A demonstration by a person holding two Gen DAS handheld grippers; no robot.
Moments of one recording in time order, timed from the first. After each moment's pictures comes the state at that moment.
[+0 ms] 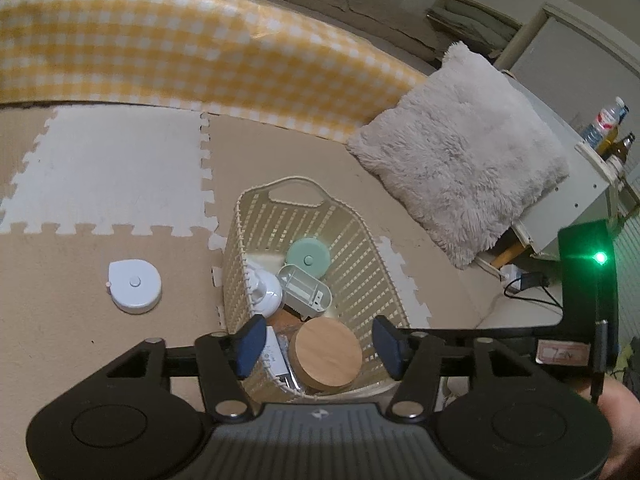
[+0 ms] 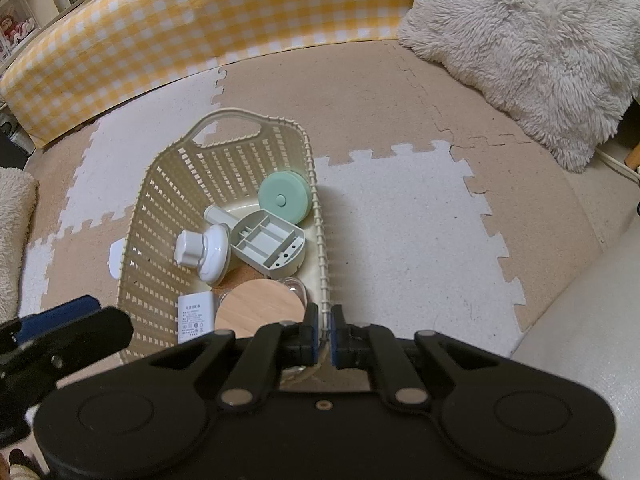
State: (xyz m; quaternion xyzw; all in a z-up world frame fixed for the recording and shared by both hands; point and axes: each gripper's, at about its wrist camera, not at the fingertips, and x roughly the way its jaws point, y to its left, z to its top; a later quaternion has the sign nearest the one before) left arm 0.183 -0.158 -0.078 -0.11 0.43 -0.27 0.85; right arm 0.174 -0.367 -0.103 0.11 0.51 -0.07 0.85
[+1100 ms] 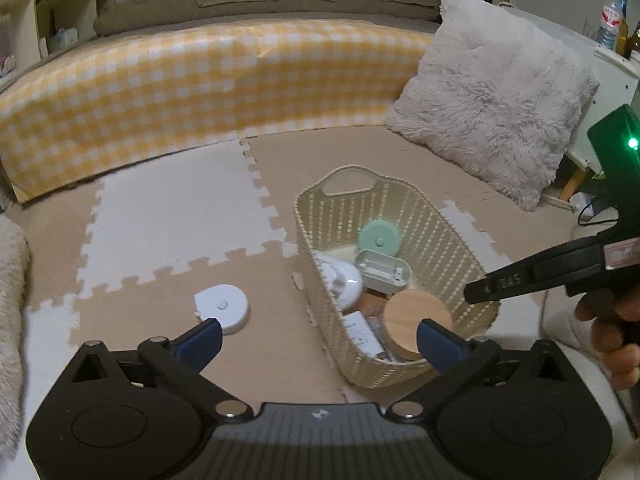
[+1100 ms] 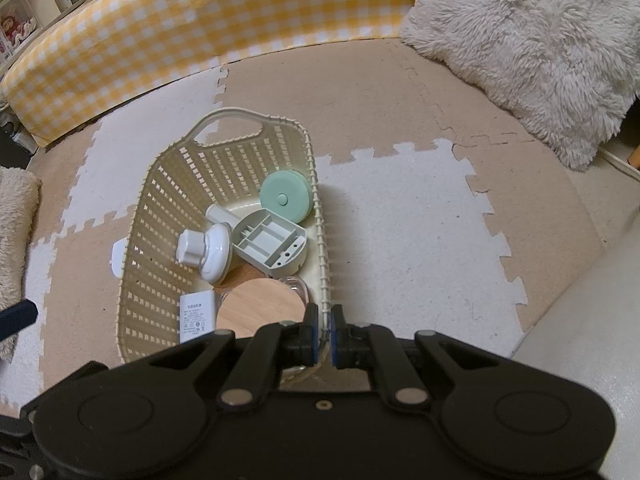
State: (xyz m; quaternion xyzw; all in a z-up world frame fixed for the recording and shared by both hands) left arm 0.168 -0.161 -0.074 0.07 0.40 -0.21 0.89; right arm 0.174 -0.367 -0.103 0.11 0.51 -0.07 0.85
